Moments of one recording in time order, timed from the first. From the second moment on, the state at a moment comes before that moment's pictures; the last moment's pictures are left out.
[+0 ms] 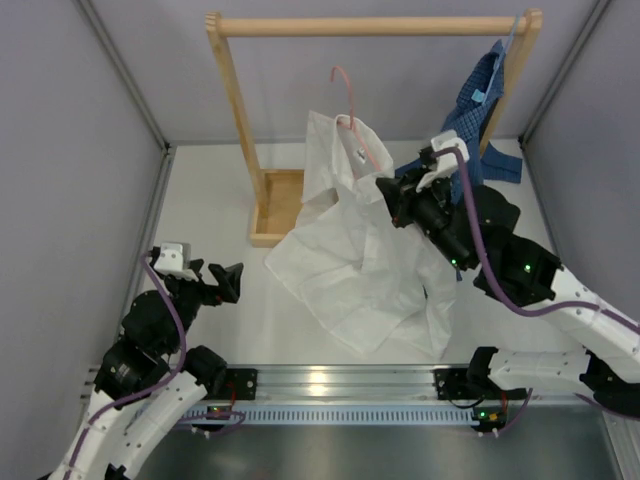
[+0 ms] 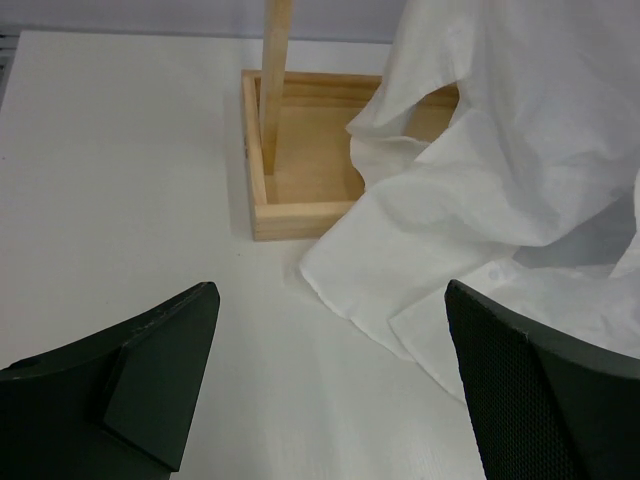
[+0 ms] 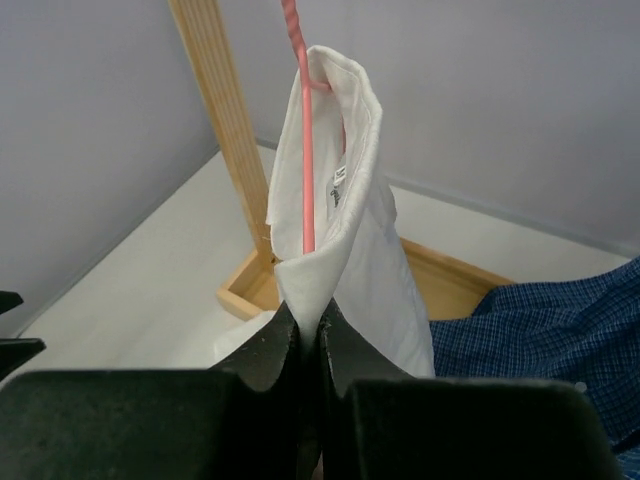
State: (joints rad) left arm -0.57 0.23 0.73 -0.64 -0.32 -0.24; right arm 1.05 1.02 1.39 -0.33 0.50 0.08
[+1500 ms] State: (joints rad) left arm -0.36 0.33 0.73 -0.61 -0.54 -0.32; right arm 1.06 1.64 1.89 -0.16 0.87 0.26
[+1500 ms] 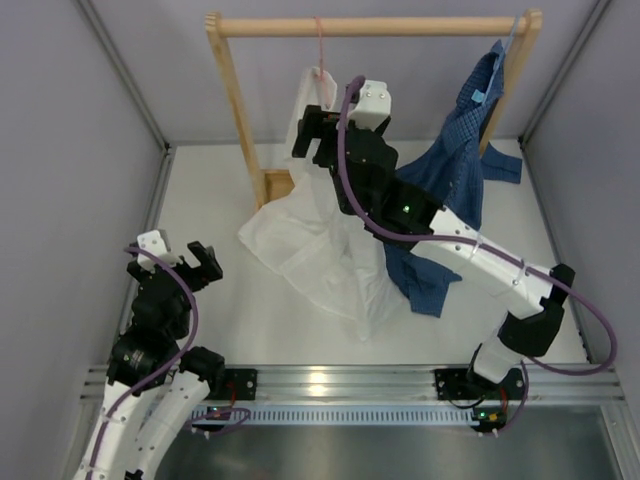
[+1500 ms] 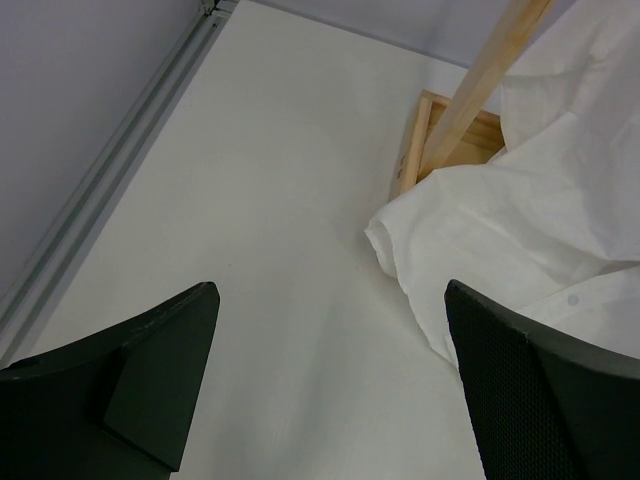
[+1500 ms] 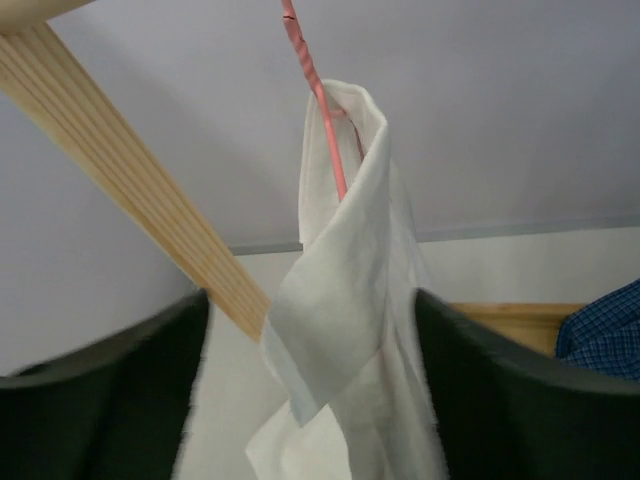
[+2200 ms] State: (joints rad) left arm -0.35 0.33 0.73 -0.61 -0.54 -0.32; right arm 1.11 0.68 1.21 -0.48 0.68 0.14
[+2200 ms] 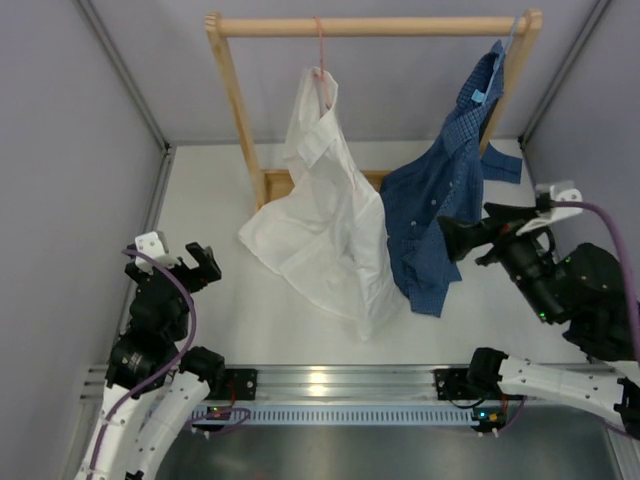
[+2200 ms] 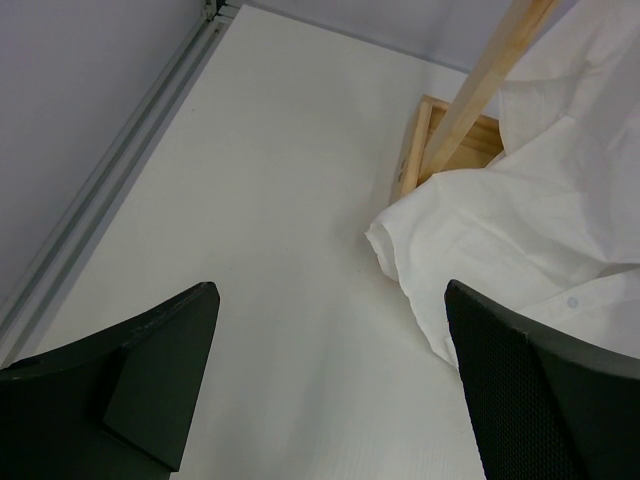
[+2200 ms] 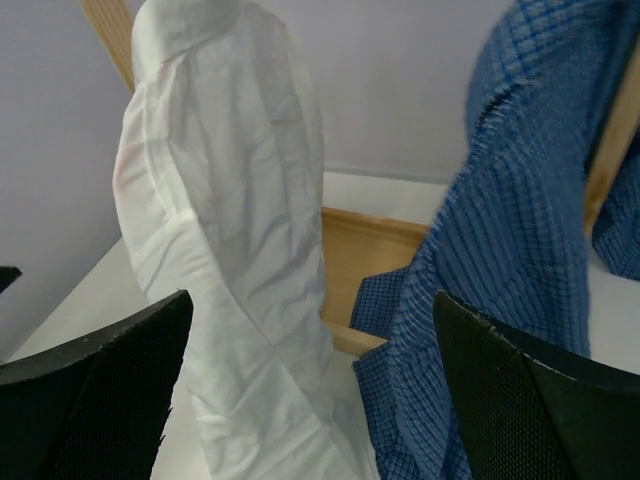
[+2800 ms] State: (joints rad) left arm -0.24 0.30 0.70 -0.60 -0.51 -0.27; right arm 1.11 0.50 1.01 -0.89 1.15 0.30
